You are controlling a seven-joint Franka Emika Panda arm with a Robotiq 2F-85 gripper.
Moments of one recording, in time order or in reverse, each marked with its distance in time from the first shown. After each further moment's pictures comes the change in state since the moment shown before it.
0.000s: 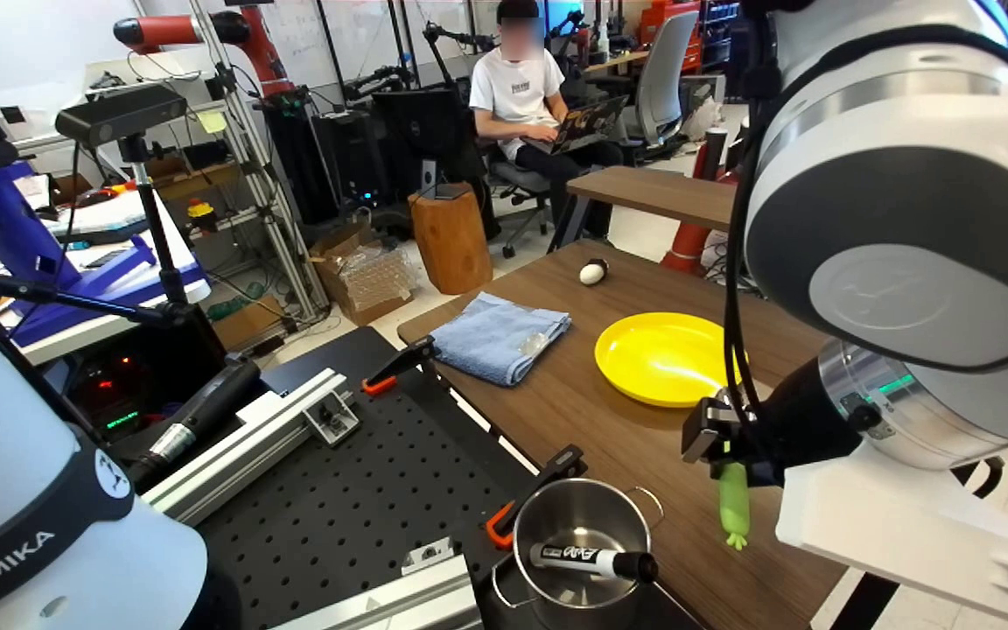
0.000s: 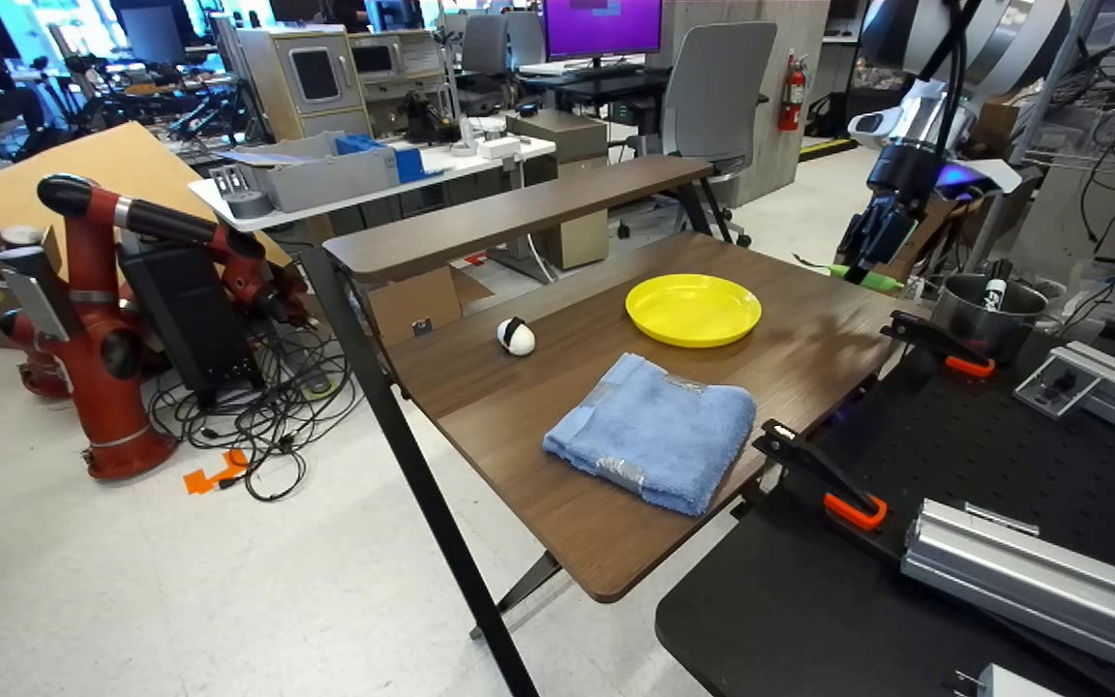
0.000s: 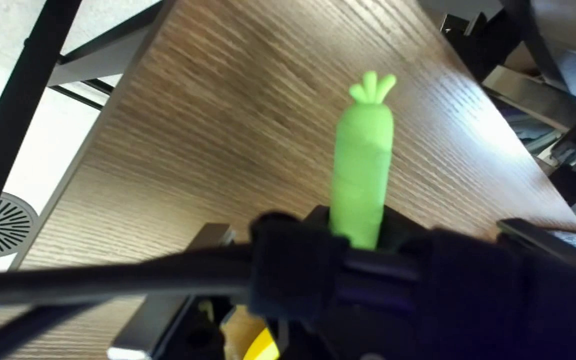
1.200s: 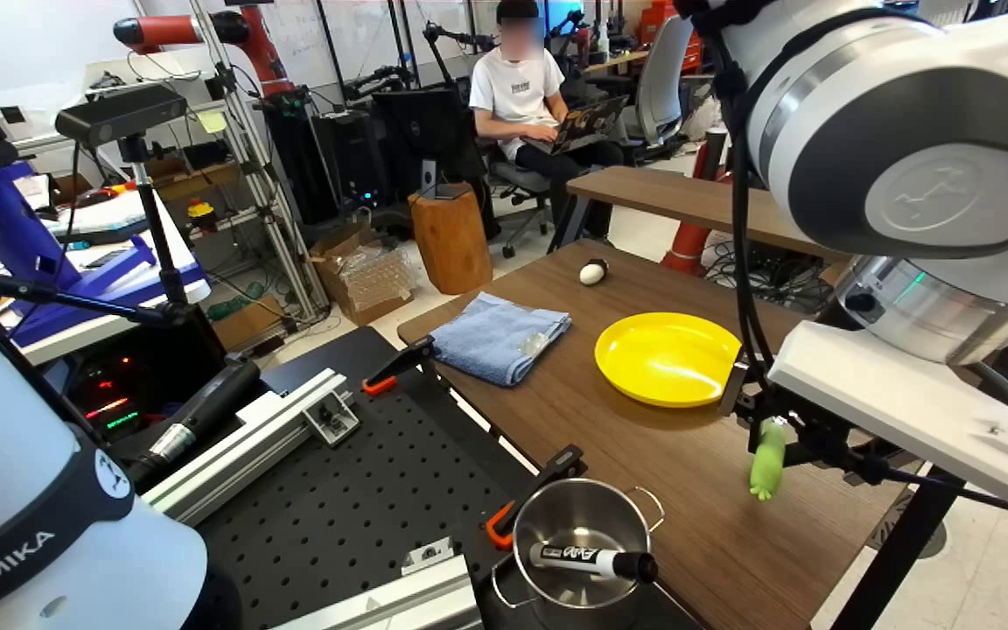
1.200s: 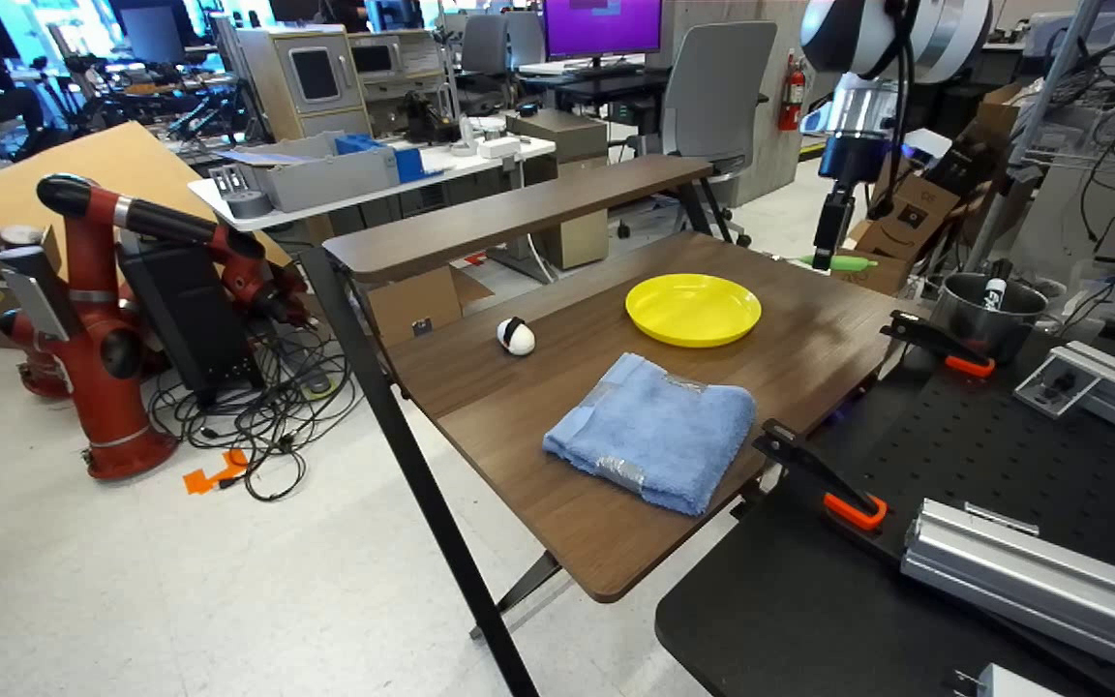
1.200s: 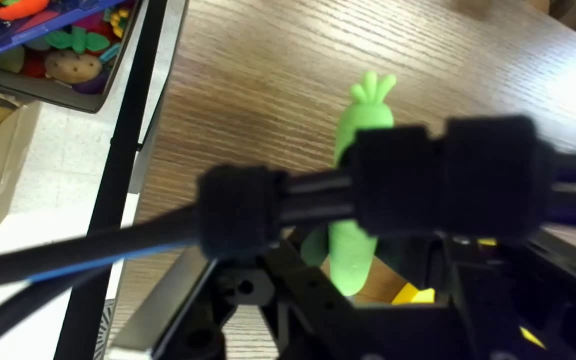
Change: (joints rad) arm 0.185 0.057 -0.087 0.142 -0.223 0.011 0.633
